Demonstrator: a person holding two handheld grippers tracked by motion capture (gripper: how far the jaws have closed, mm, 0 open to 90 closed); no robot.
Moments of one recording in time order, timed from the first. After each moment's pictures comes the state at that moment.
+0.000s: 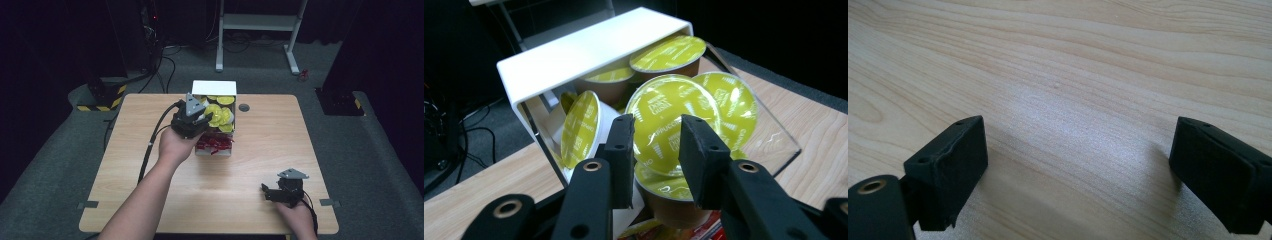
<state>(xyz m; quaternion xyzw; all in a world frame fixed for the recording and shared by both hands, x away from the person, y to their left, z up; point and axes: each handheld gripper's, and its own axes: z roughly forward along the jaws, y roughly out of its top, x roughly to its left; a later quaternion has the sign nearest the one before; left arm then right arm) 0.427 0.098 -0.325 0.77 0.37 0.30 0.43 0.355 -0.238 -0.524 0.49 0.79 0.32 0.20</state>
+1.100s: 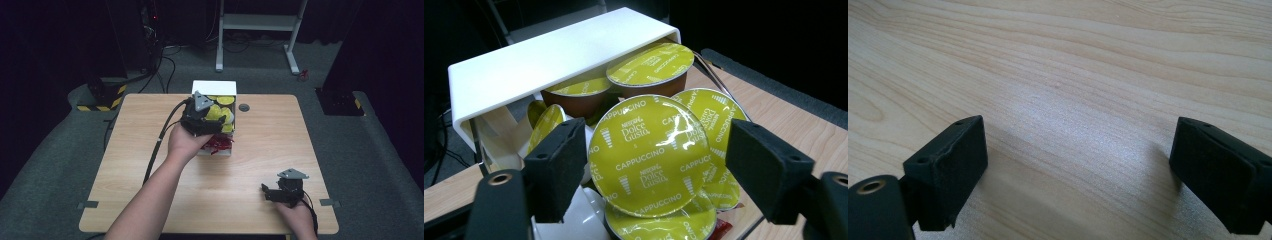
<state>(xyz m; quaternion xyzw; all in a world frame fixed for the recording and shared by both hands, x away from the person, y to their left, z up) 0.441 0.078 -0.328 0.77 0.37 0.27 0.44 0.355 -0.238 -0.525 0.49 0.79 0.32 0.20</state>
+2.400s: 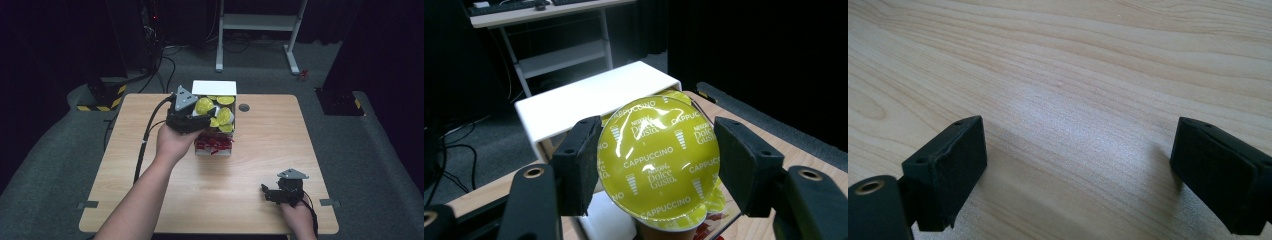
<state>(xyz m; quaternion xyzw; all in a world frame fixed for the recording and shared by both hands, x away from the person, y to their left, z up) 0.415 0.112 -0.295 0.73 0.37 0.29 0.49 0.355 -0.238 -0.525 0.48 0.79 0.32 0.20</state>
